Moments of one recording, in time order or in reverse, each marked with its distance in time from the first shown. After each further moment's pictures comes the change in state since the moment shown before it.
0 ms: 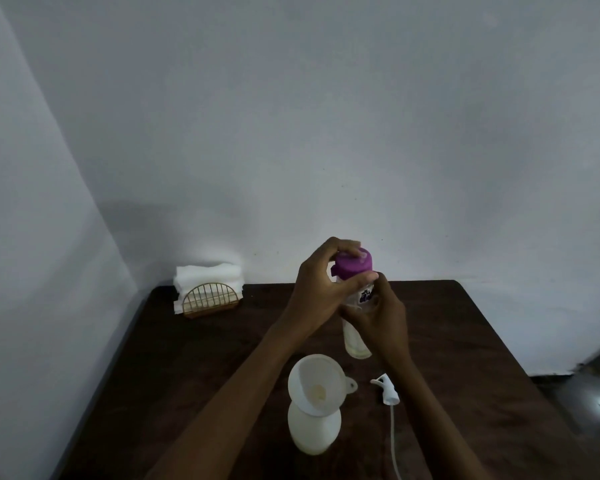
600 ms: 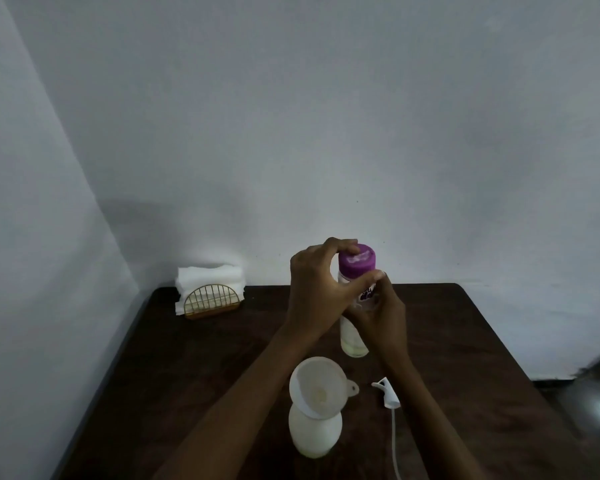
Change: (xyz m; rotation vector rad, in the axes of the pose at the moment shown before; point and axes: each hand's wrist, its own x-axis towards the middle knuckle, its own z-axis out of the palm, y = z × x) left_hand 0.001 -0.003 0.003 0.272 0.166 0.105; right_hand 0.004 -0.003 0.005 0.026 0.045 0.002
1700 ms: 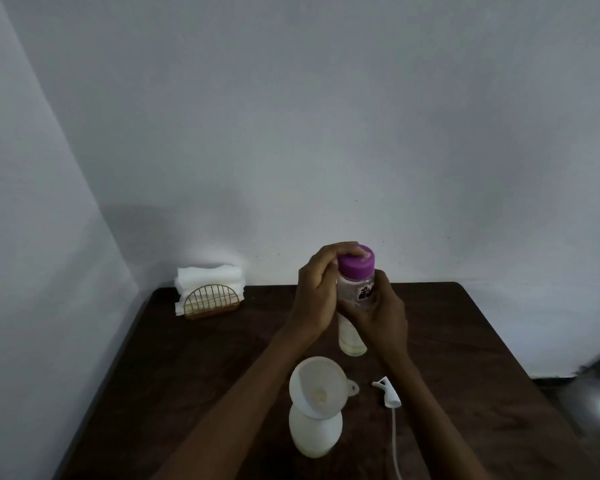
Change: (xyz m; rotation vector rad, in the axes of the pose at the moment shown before) left_hand -0.004 -0.003 0.003 -0.448 -0.087 -0.181; right_hand 0.001 -0.003 -0.002 -0.063 -0.026 0.002
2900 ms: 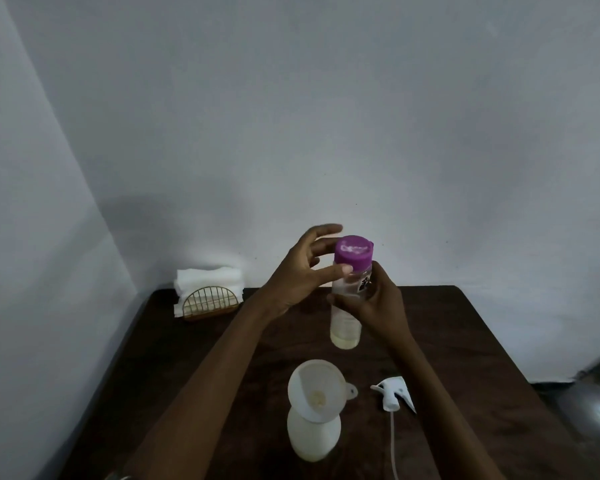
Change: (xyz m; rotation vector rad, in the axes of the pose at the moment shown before) left_hand 0.024 0.024 -0.037 0.052 -0.269 -0.260; right_hand 0.019 -0.010 -0.007 0.120 -0.153 -0.037
